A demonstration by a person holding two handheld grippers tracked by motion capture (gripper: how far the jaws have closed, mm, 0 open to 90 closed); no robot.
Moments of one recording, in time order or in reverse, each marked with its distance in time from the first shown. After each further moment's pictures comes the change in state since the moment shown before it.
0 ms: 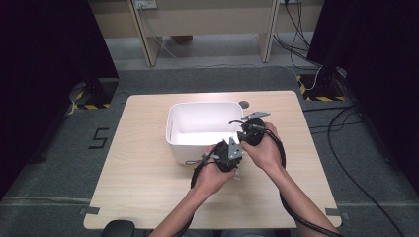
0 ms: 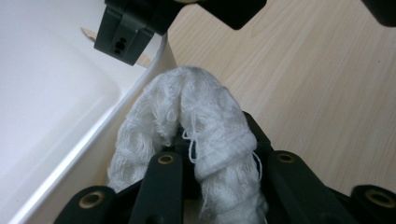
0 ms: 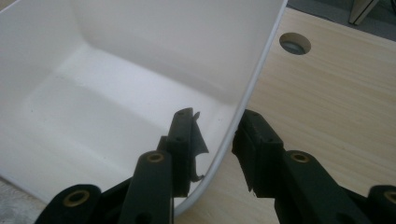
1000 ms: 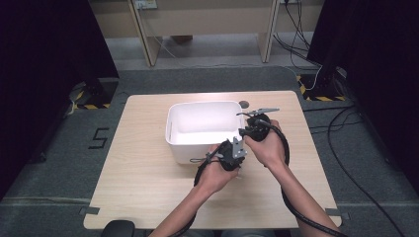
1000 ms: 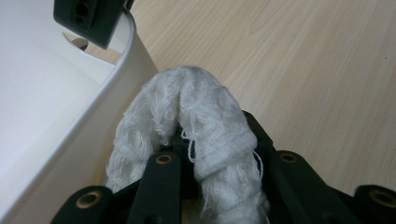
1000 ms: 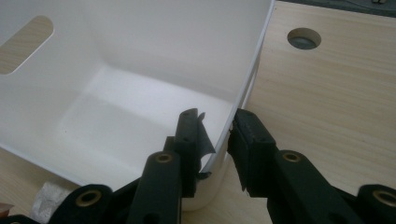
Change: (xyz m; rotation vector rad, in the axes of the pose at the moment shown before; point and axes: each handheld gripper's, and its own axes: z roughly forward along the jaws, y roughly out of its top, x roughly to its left) left arm -0.001 0.004 0.012 0.014 -0.009 0.021; right arm -0.011 0.007 -0.011 -0.011 0.079 0.125
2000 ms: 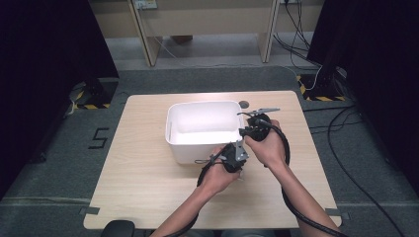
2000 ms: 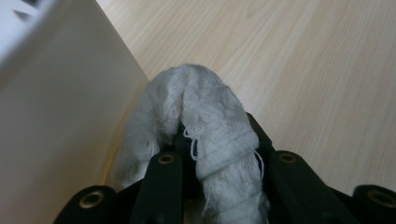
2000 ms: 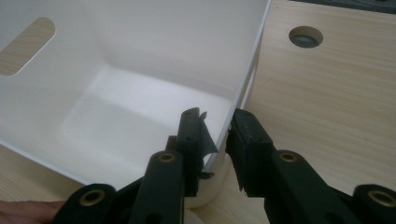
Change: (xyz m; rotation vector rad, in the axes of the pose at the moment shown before) left arm -0.003 -0.013 0.027 0.024 -0.017 0.023; right arm 0.000 0.000 -0.001 0.003 0.008 0.010
